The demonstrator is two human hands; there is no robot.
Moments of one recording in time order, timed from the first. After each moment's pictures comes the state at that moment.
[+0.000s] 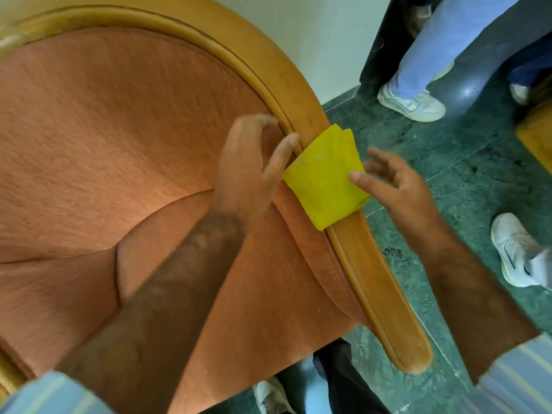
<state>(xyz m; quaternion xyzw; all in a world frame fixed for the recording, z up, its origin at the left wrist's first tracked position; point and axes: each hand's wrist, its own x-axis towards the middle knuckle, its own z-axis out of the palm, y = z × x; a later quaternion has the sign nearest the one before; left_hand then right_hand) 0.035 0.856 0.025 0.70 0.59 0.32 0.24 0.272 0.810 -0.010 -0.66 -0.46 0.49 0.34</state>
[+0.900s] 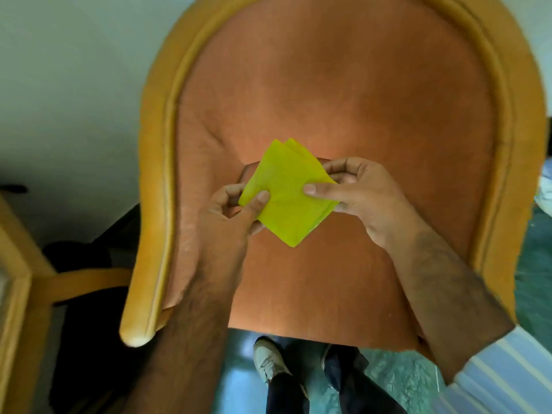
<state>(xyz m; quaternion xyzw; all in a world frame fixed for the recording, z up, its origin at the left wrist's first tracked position) -0.168 0.621 0.035 0.15 0.69 0.60 0.38 -0.007 0.765 0.060 -0.46 -0.50 0.71 0.16</state>
